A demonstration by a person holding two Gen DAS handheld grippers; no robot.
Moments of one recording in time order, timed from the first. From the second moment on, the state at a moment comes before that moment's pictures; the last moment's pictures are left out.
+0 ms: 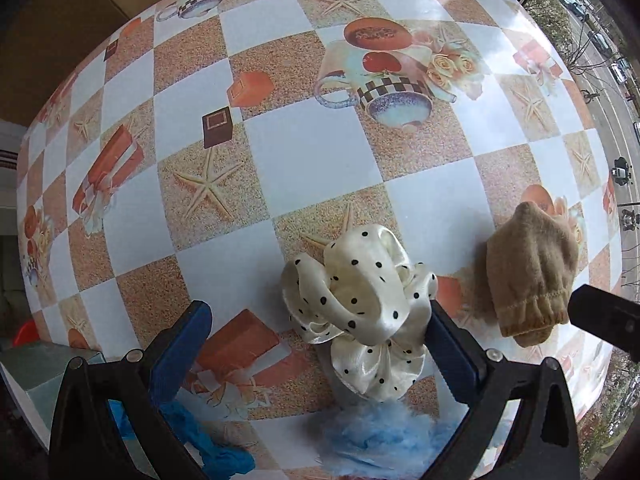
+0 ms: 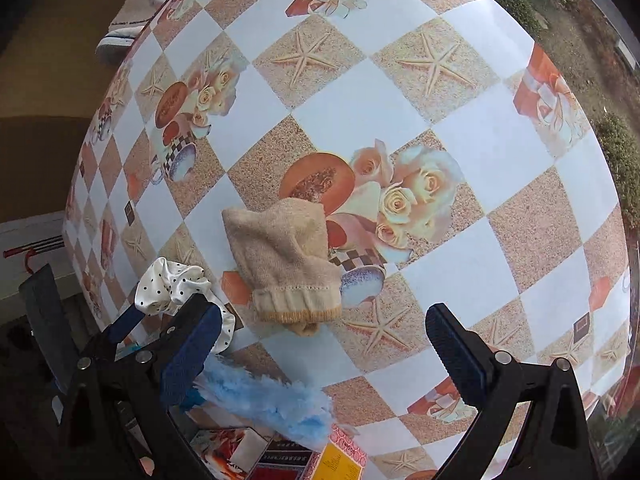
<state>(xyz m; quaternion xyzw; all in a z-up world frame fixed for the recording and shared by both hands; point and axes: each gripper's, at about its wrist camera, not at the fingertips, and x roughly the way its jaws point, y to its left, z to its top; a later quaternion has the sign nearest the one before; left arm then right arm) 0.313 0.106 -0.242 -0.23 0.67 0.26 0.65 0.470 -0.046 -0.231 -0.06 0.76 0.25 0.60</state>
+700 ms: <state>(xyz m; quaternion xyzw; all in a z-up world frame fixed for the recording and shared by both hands) 0.312 0.131 -0.267 -0.28 0.65 0.29 0.65 0.473 -0.013 -0.268 -0.18 0.71 0.23 0.64</state>
